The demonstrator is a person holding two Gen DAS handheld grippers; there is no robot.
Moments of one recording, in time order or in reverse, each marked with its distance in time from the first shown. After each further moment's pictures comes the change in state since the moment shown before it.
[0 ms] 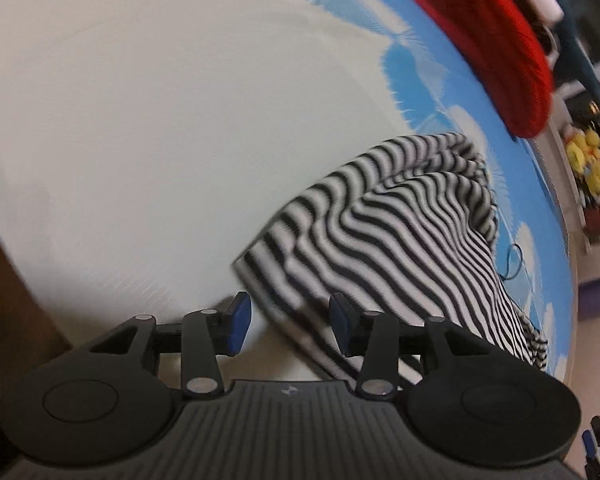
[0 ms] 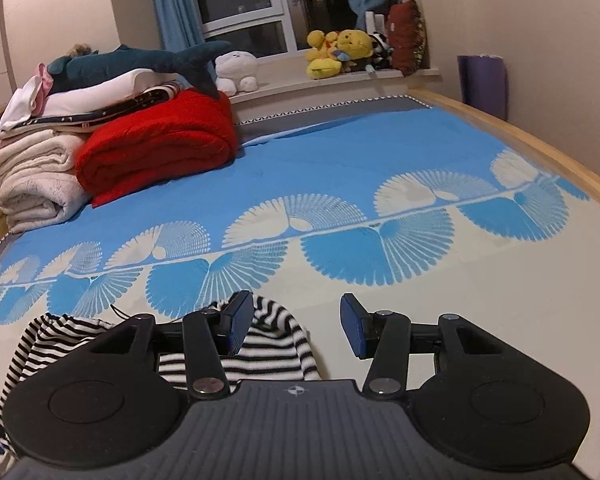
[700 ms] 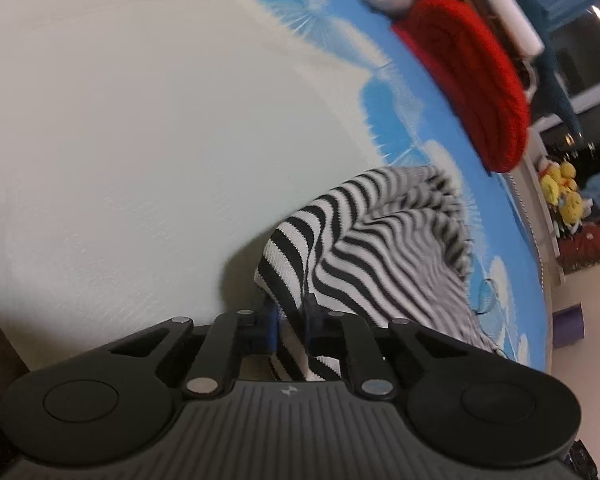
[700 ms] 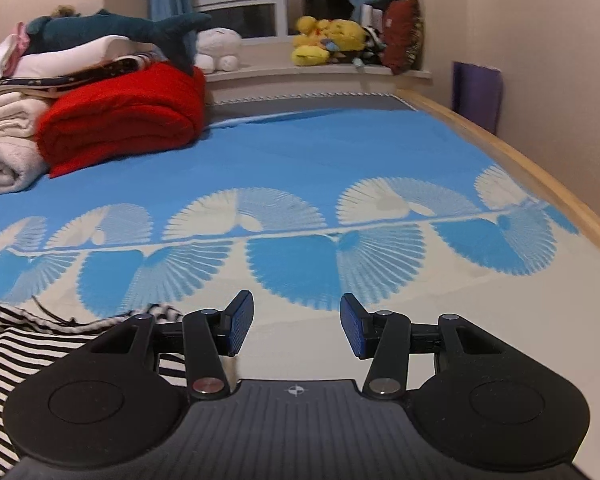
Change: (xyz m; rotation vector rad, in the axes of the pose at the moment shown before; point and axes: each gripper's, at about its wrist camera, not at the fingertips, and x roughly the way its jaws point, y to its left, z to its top) left arm -0.007 -0.010 0.006 0.016 -0.122 -0.086; right arm 0.061 -0.040 0.022 -0.087 0.044 -0.112
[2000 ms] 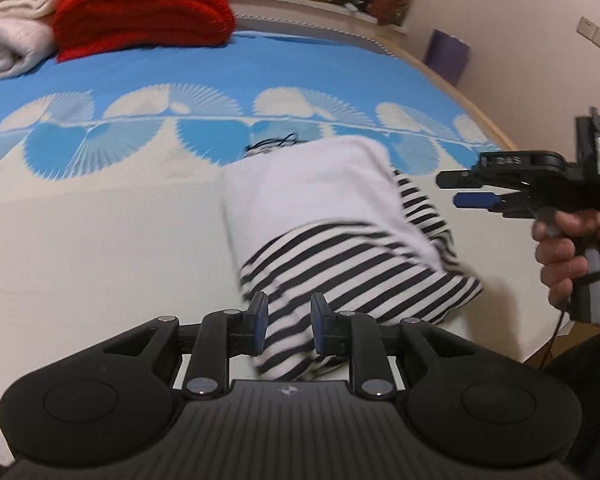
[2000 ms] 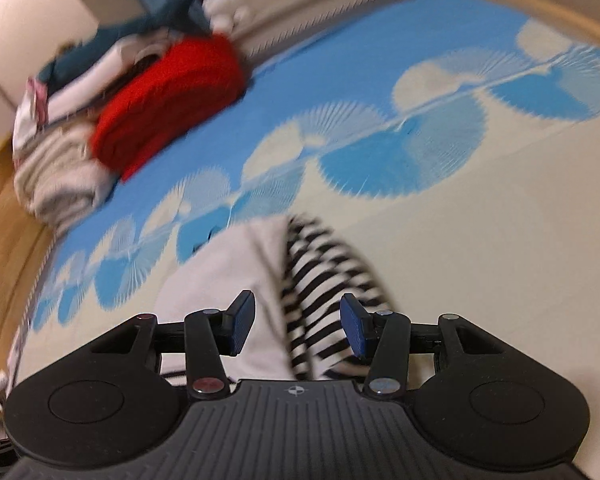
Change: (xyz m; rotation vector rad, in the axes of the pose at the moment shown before) left arm -0.025 -0.230 -0.177 0.934 0.109 -0.158; right arm -0.003 -0.014 -0.027 0.288 0.262 0.328
